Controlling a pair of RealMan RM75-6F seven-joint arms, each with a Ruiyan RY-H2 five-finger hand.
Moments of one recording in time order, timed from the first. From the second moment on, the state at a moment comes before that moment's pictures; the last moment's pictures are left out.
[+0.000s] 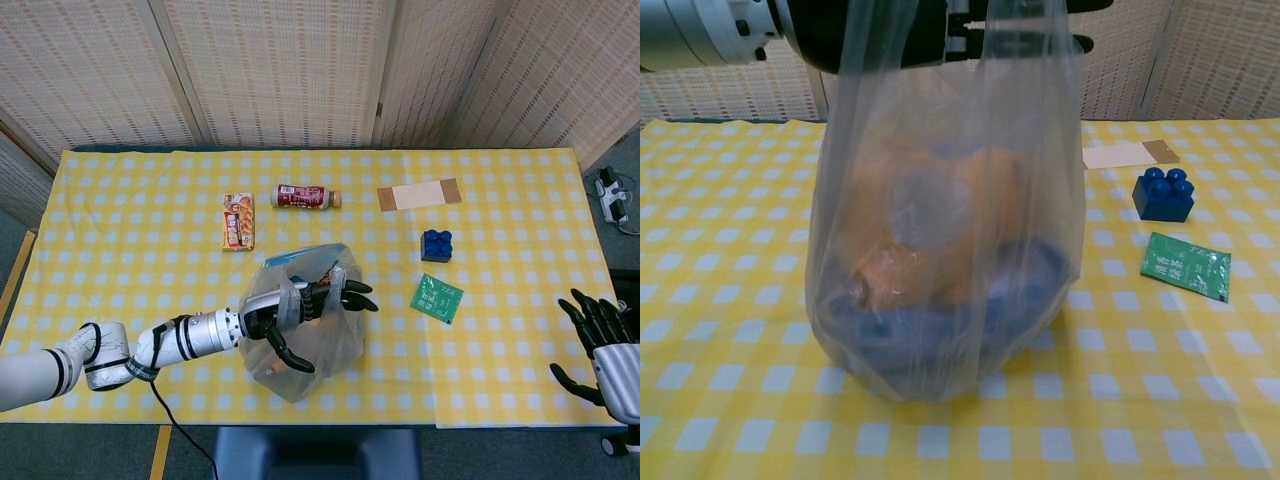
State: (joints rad) left arm -1.21 -1.23 0.03 -1.54 1.86 1.17 -2.00; right arm 0.02 -1.02 -0.02 -1.57 -1.66 1.58 0.18
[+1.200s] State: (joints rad) left arm -1.09 -1.11 -0.09 -2.00 1.39 1.04 -1.40; right arm 0.02 -1.01 -0.04 -1.57 -1.70 1.58 0.18
